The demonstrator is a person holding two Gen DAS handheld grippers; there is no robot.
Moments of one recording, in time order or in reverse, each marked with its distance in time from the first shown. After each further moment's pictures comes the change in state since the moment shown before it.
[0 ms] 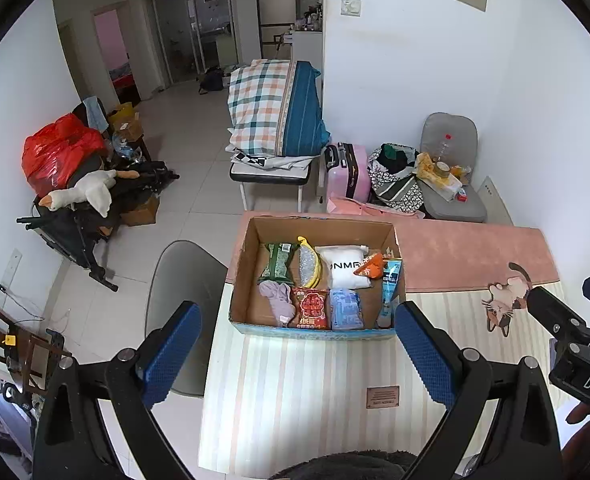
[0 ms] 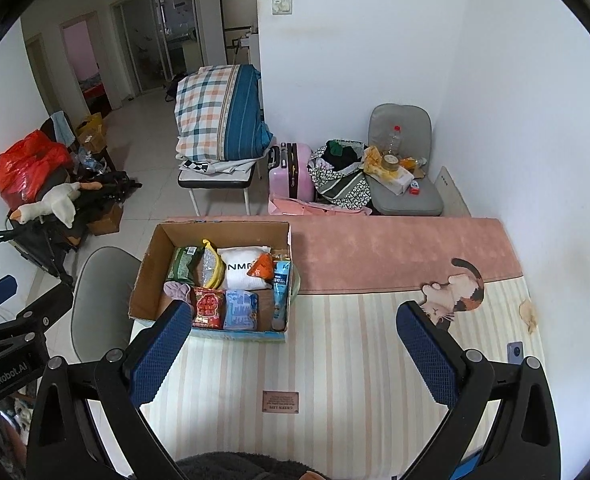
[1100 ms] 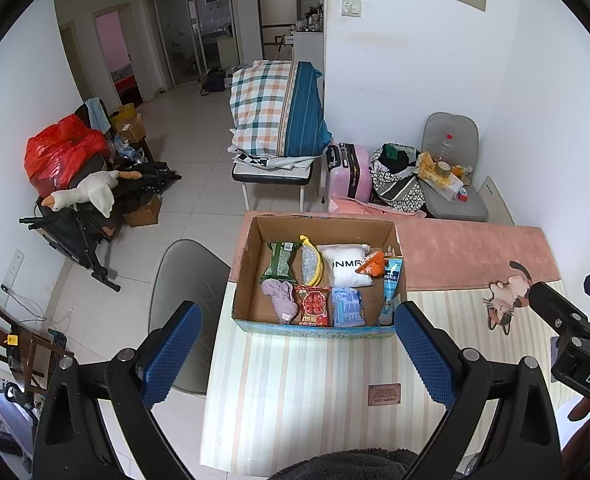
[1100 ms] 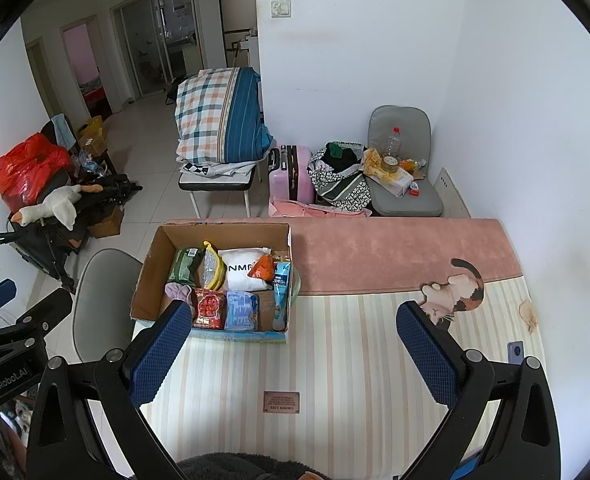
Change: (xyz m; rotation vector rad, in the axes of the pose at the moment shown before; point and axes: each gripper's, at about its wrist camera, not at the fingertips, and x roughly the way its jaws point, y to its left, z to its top) left arm -0.005 0.003 -0.004 -0.002 -0.003 0.013; right arm -0.007 -0.004 0.002 0.007 -0.010 0.003
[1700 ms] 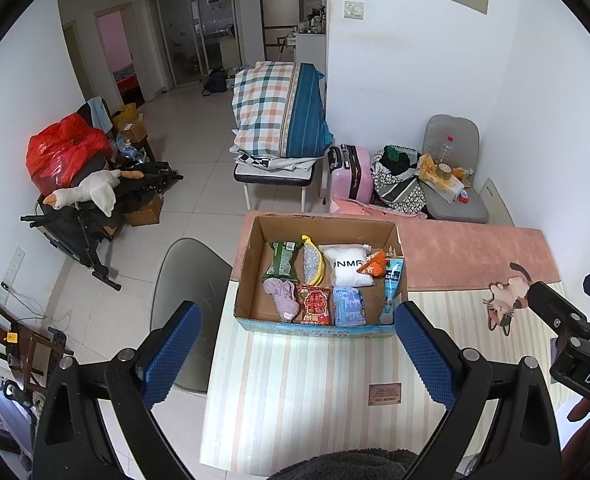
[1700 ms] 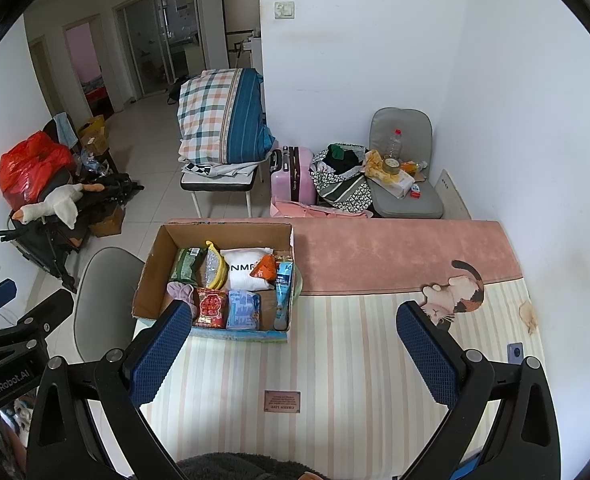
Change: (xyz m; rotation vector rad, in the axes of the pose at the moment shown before) left arm -0.003 0.002 0.000 -0.009 -0.009 0.002; right arm -0.002 0.002 -0.001 -0.004 -0.001 0.001
